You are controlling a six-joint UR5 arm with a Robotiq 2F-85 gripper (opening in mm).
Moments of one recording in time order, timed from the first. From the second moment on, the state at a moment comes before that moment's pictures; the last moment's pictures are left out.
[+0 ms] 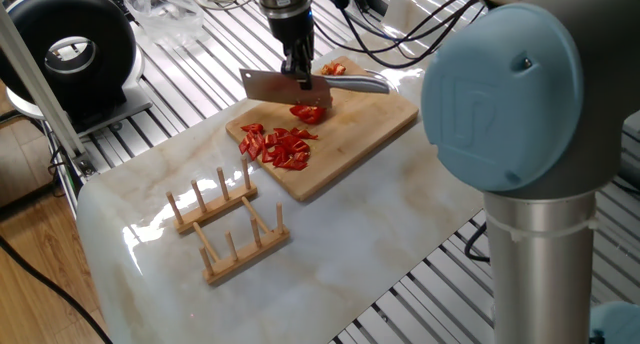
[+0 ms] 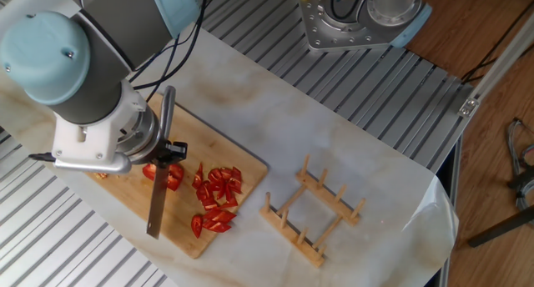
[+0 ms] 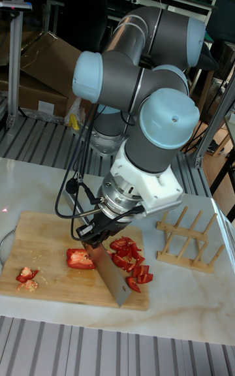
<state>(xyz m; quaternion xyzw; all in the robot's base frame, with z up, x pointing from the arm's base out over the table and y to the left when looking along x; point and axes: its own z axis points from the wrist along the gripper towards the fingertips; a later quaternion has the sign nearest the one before) 0.637 -0.014 0.090 0.30 -0.95 0.02 0.10</state>
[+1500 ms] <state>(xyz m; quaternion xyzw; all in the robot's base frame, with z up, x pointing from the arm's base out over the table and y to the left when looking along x) 0.639 -0.016 0.076 0.29 -0.95 0.00 0.09</state>
